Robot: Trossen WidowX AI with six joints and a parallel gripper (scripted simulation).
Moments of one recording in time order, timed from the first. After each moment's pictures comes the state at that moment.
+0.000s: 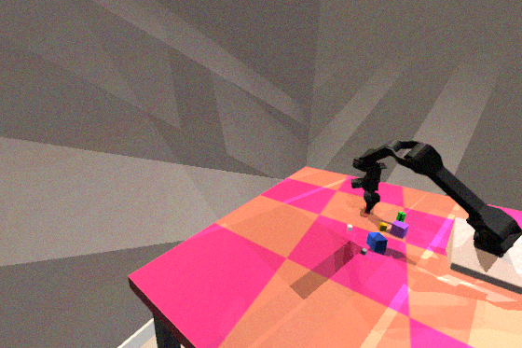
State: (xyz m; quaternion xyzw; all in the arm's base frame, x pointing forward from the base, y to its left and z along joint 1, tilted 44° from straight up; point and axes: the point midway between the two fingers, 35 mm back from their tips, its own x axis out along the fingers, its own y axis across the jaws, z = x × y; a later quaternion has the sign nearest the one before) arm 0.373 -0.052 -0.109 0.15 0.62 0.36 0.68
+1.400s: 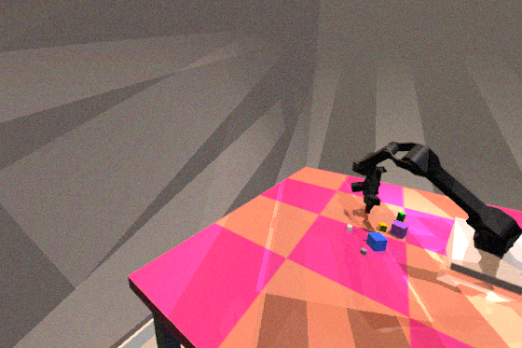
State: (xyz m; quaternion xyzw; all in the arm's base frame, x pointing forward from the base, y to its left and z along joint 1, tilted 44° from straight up) arm 0.369 -0.040 -0.122 0.15 0.62 0.36 0.68
